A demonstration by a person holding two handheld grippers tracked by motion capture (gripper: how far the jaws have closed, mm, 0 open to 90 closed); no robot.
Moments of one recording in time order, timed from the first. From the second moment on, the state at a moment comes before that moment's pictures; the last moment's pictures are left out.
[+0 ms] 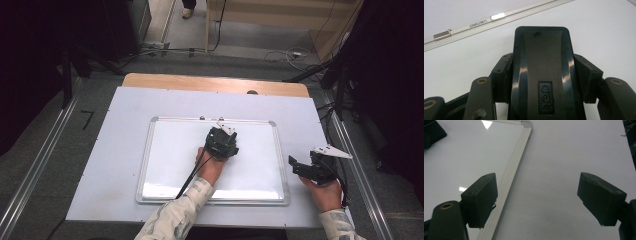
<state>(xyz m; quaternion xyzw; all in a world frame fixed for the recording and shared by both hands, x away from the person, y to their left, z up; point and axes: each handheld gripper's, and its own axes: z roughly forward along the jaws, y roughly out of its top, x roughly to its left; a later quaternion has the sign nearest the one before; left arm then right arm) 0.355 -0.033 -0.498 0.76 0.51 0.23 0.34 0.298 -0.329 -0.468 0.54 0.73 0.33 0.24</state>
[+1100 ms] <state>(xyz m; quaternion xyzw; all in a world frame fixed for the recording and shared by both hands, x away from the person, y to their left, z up) 0.367 0.000 -0.498 0.74 0.54 0.24 0.33 0.299 -0.329 -0.470 0.54 0.74 0.33 0.24</state>
